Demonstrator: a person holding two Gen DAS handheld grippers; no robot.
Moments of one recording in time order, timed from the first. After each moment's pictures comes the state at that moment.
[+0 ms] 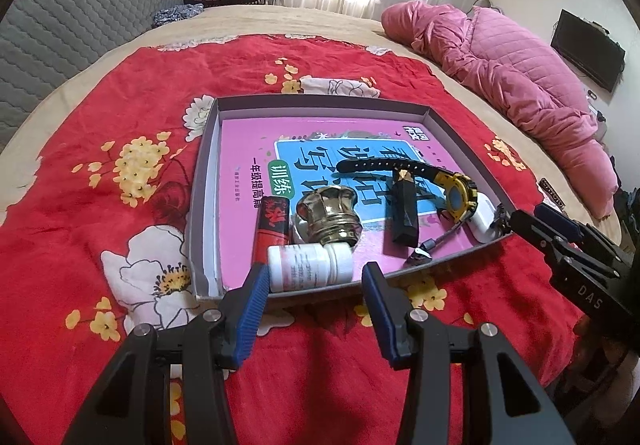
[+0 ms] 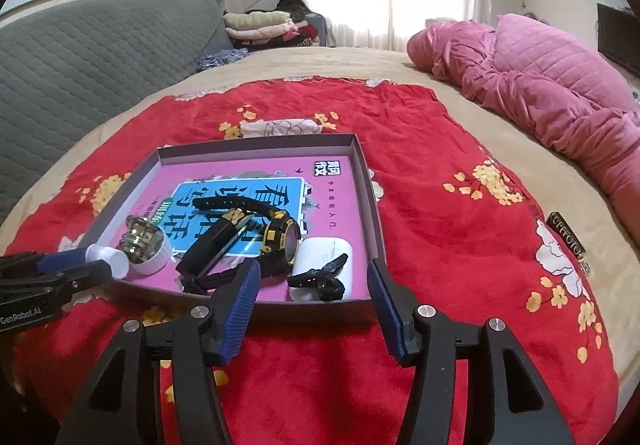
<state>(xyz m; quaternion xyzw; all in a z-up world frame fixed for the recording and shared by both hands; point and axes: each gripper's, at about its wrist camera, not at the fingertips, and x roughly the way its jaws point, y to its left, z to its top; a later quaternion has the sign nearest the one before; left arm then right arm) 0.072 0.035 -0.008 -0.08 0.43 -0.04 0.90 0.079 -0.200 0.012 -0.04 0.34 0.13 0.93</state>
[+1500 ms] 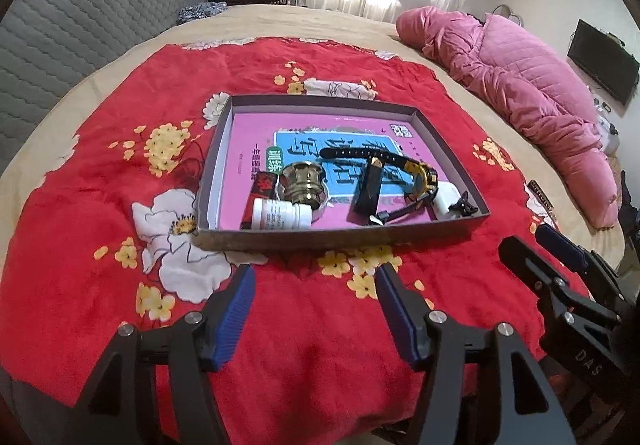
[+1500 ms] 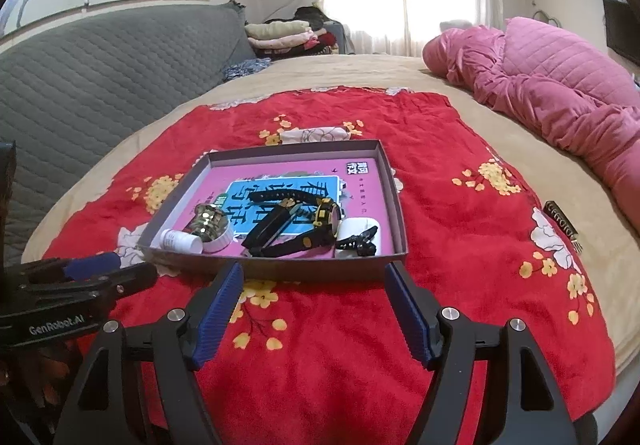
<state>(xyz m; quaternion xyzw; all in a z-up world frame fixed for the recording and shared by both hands) 0.017 0.001 0.026 -0.09 0.44 0.01 0.89 0.008 -0.203 0.046 -0.02 0.34 0.17 0.93</state>
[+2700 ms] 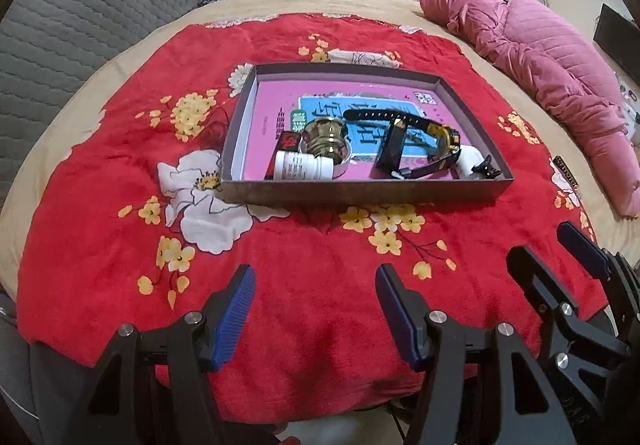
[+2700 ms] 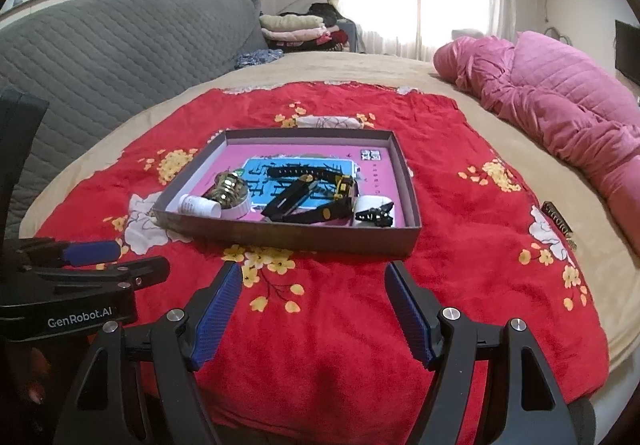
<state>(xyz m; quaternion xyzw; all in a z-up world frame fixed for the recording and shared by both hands) 0.000 -0.009 0.014 -0.07 0.48 0.06 0.87 -0.021 -0.188 0.032 -0.06 0.34 0.17 0.92</state>
